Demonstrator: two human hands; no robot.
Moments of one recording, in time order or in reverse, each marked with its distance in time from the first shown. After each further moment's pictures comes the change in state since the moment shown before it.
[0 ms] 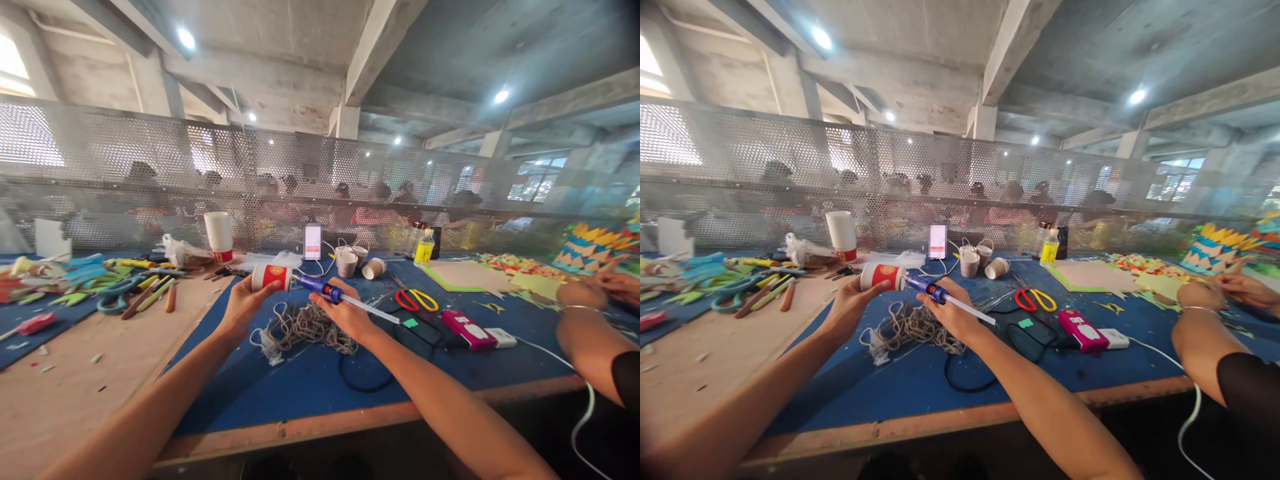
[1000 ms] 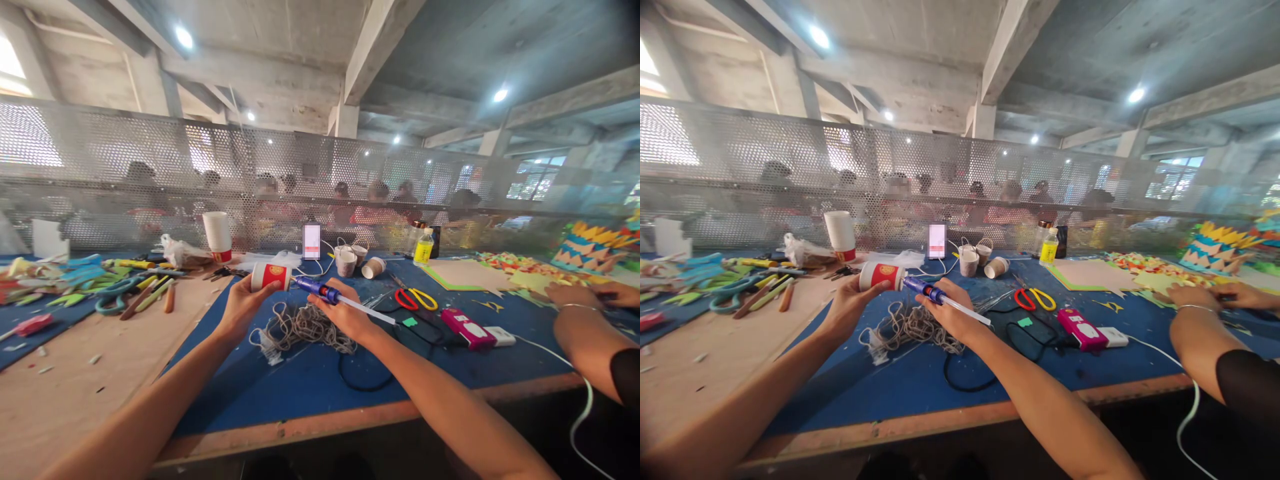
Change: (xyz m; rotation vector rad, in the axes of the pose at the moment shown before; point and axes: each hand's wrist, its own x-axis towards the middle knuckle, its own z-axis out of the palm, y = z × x) left_hand 0.001 -0.002 -0.001 0.080 0.009 0.045; right_hand 0.000 -0.001 -0.003 -0.083 -0.059 0.008
